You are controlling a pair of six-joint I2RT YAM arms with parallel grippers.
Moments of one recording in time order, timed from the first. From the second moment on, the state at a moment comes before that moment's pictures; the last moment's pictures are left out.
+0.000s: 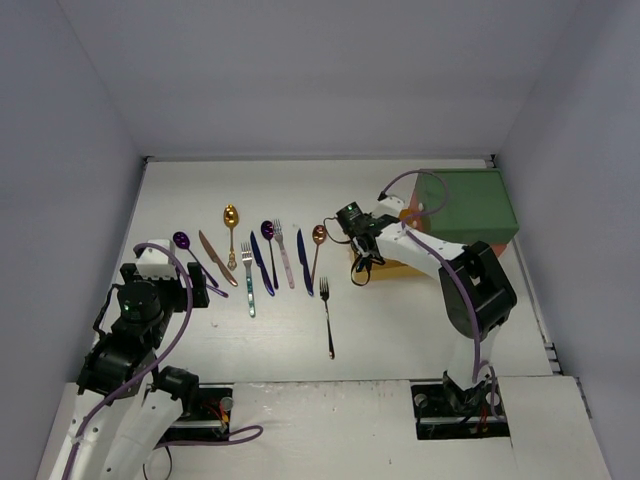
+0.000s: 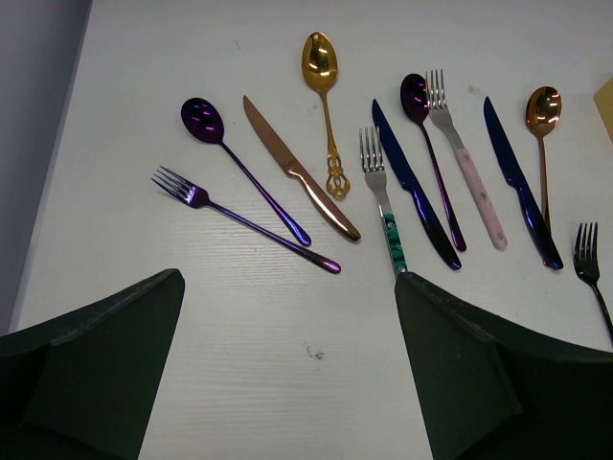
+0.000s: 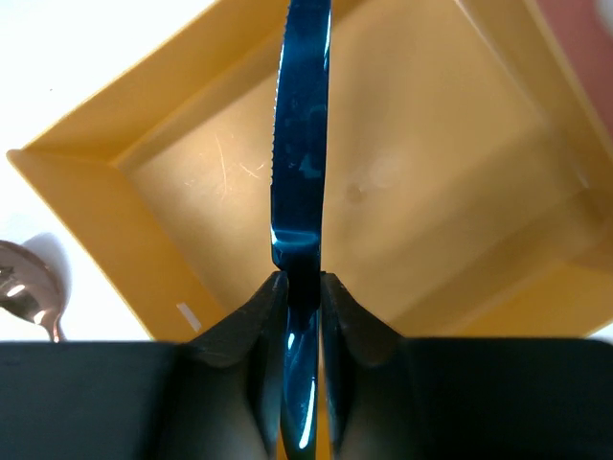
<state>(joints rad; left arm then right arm) -0.30 0.43 0.75 -0.71 -0.27 -0.13 0.61 1.82 1.22 -0.53 0.67 1.00</state>
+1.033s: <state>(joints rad) -0.30 0.43 0.75 -0.71 -0.27 -0.13 0.90 1.98 1.54 -0.52 0.42 0.47</state>
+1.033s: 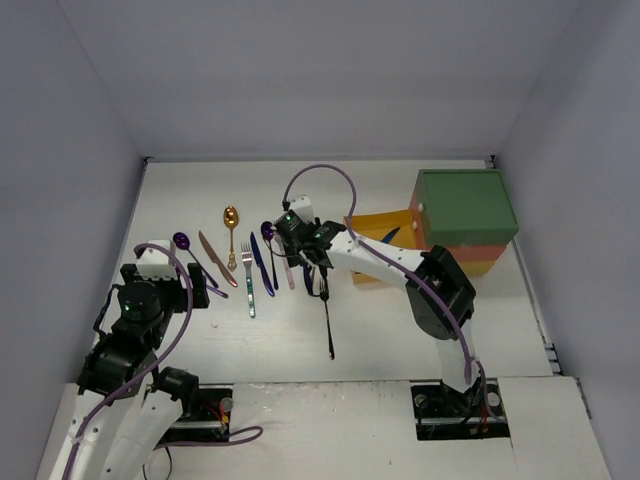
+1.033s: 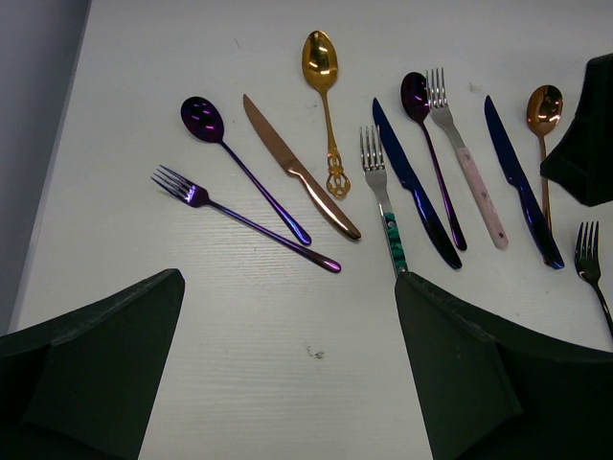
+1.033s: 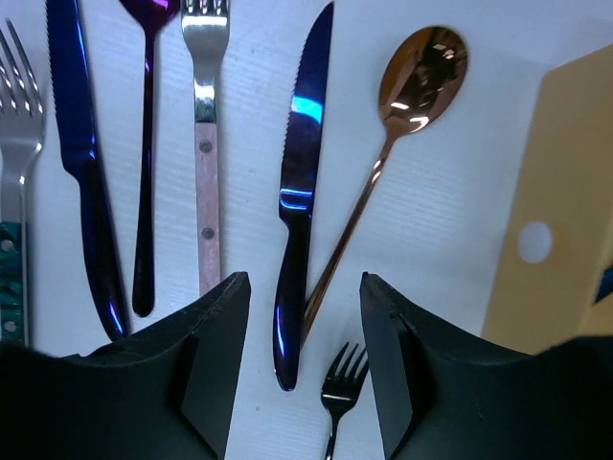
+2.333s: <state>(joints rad) -0.30 0.44 0.75 -0.71 -0.27 -0.13 0.86 2.17 1.60 -0.50 0.29 0.45</state>
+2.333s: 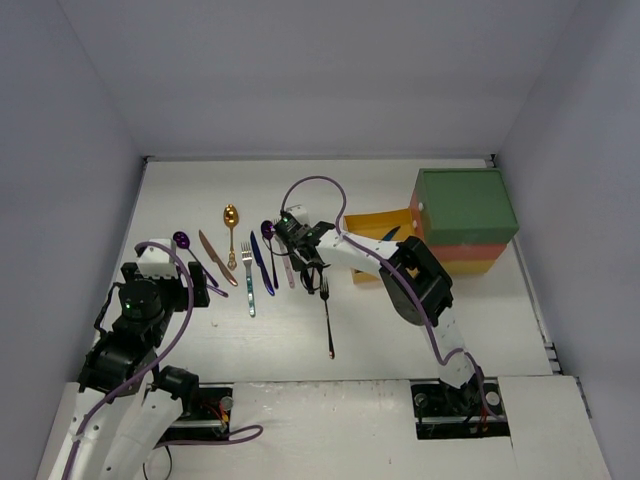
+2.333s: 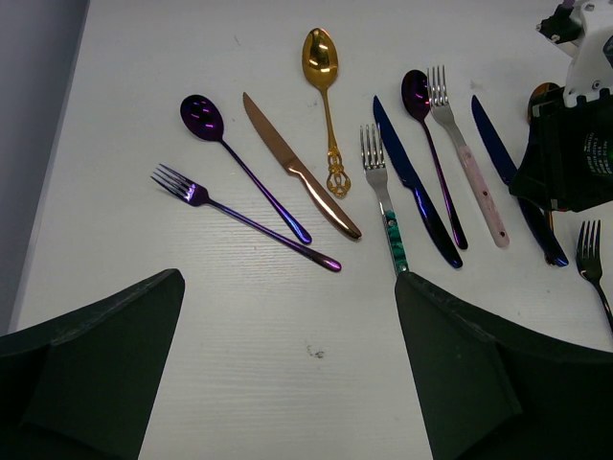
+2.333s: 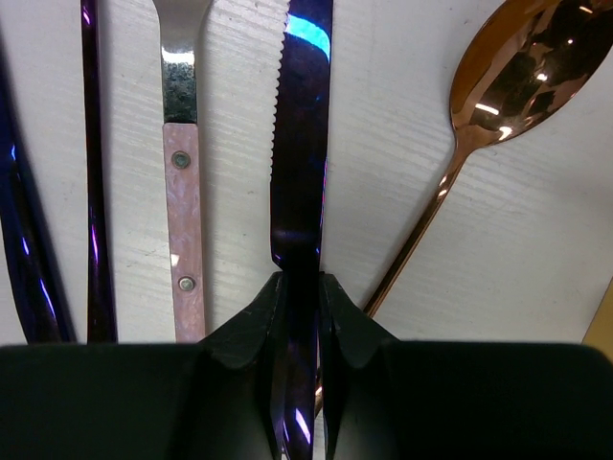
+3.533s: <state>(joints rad) -0.30 0.46 0.75 -0.71 -0.27 -0.13 0.59 1.69 1.25 -0.54 0.69 0.89</state>
